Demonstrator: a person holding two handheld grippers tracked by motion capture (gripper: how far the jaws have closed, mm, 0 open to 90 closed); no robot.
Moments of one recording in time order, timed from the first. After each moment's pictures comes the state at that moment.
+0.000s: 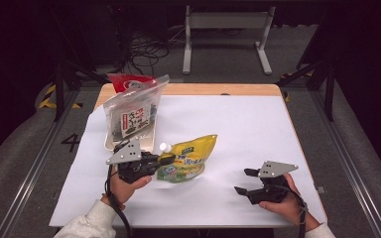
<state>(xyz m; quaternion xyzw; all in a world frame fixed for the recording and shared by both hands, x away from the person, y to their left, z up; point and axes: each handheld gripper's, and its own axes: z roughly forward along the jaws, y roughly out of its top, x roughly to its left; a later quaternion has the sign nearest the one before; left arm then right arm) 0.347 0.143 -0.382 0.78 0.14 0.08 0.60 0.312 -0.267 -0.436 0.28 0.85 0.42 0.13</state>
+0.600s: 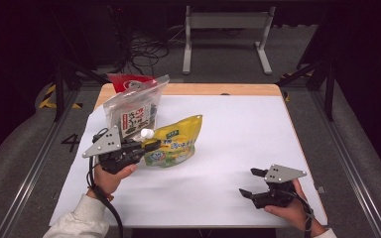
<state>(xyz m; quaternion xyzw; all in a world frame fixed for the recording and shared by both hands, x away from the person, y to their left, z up) 0.353 0.178 -0.348 0.75 0.14 0.13 0.63 0.298 -0.277 -0.430 0.28 0.84 0.43 0.17</state>
